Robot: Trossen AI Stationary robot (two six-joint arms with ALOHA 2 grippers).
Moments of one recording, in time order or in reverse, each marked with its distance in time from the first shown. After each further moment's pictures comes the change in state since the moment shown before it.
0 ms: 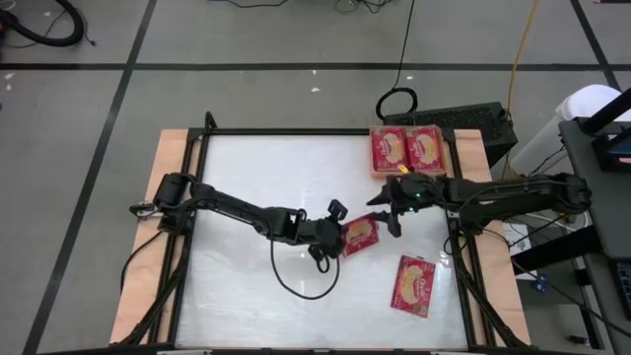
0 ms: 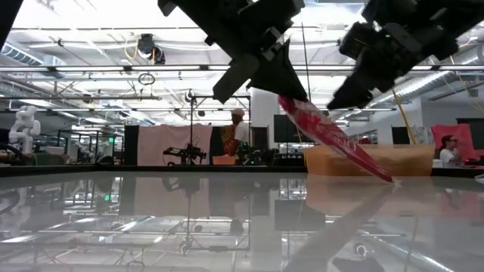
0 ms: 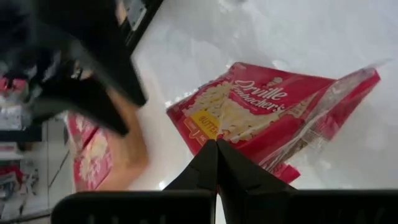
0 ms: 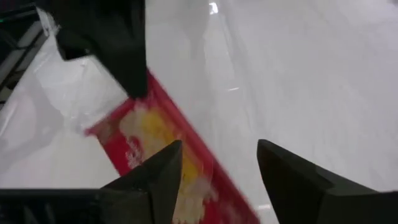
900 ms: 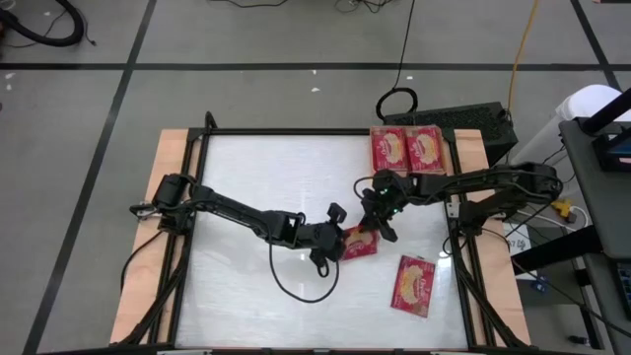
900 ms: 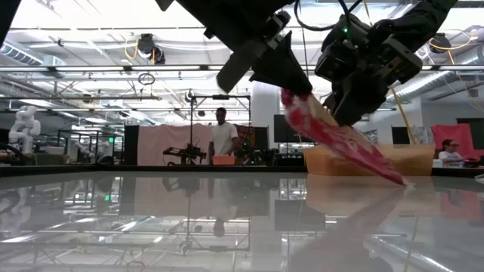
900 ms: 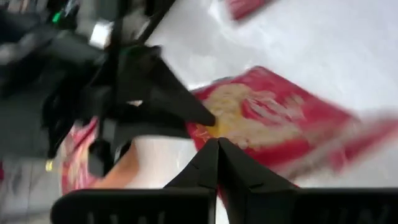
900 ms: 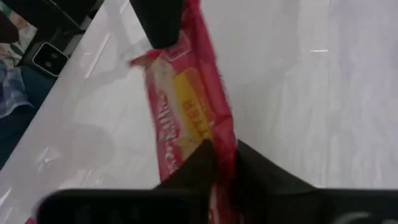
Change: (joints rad) left arm -0.019 -0.004 0.000 0.033 0.023 -0.077; right arm -0.078 0.388 0.141 0.003 -0.437 -0.227
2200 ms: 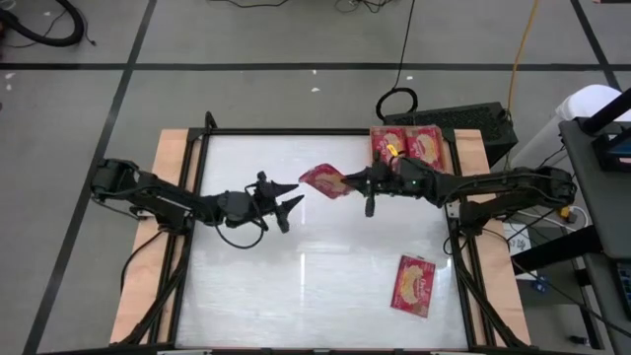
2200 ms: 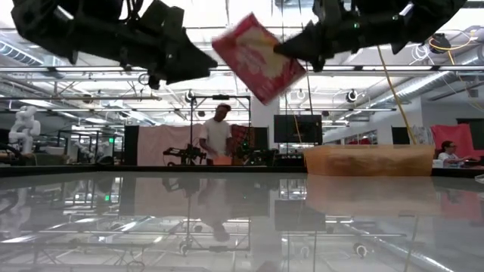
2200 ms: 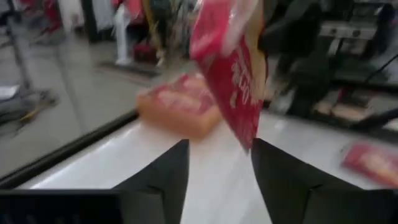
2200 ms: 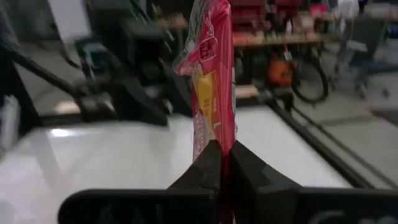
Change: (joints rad) left arm 0.113 -0.544 -0.894 0.911 -0.173 -0.831; right arm 0.031 -0.158 -0.002 0.543 0.563 0.113
